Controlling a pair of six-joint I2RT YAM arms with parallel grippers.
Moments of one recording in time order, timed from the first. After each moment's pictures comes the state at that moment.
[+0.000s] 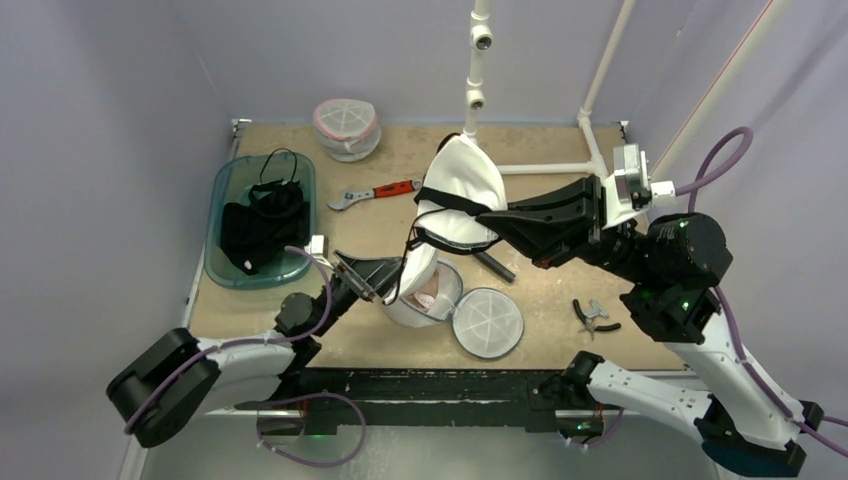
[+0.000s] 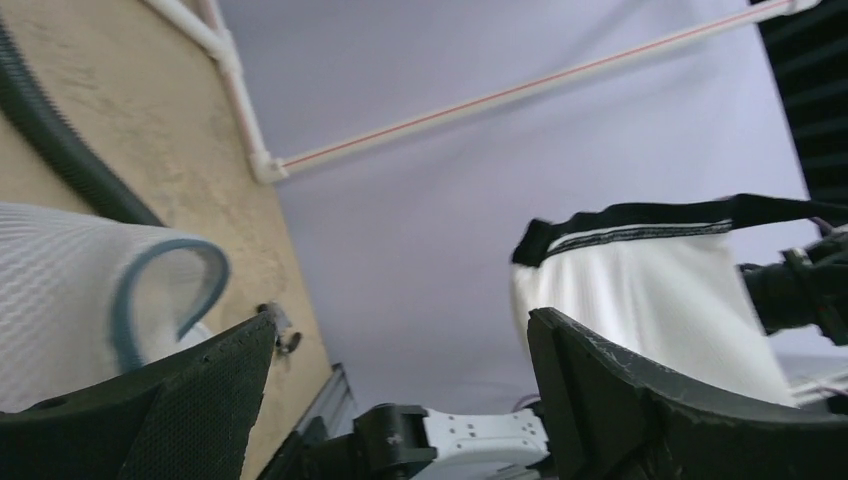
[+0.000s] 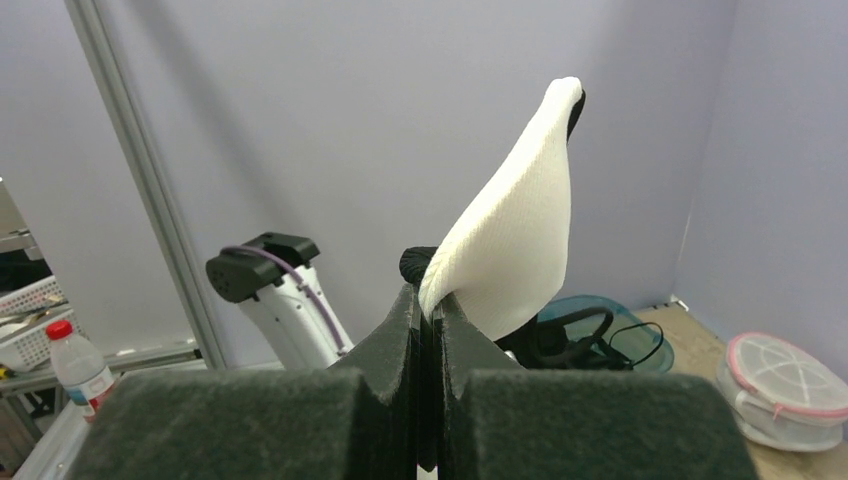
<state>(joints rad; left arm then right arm) -0.75 1.02 0.03 1.20 0.00 -1.35 0.83 0.83 1.30 0.00 -0.46 0.31</state>
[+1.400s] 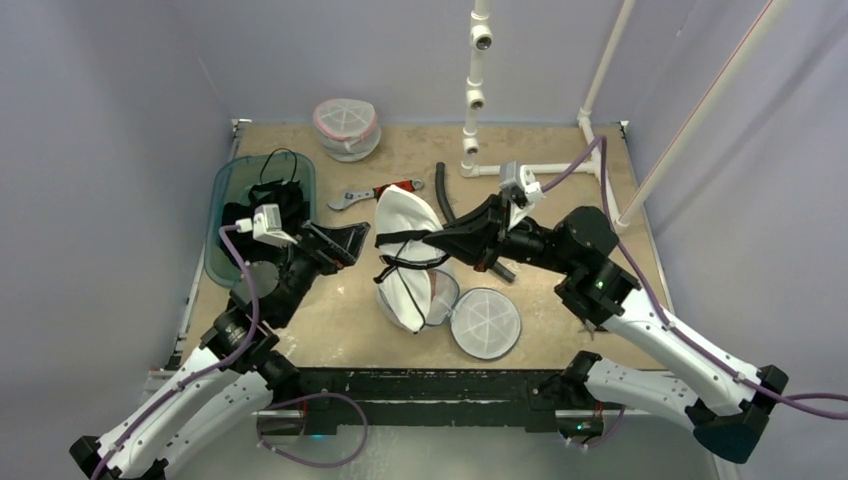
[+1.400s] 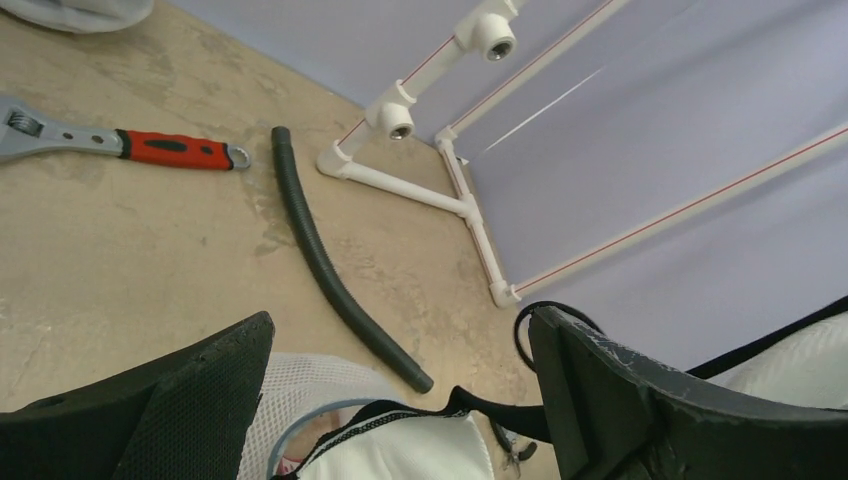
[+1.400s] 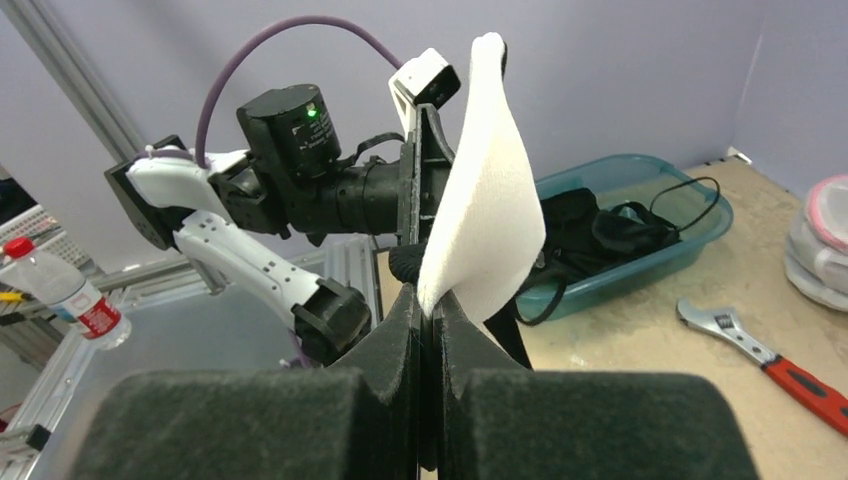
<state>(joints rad) -0.69 0.51 0.57 -0.05 -0.31 -0.82 0.83 0.94 1.00 0.17 -0.54 0.33</state>
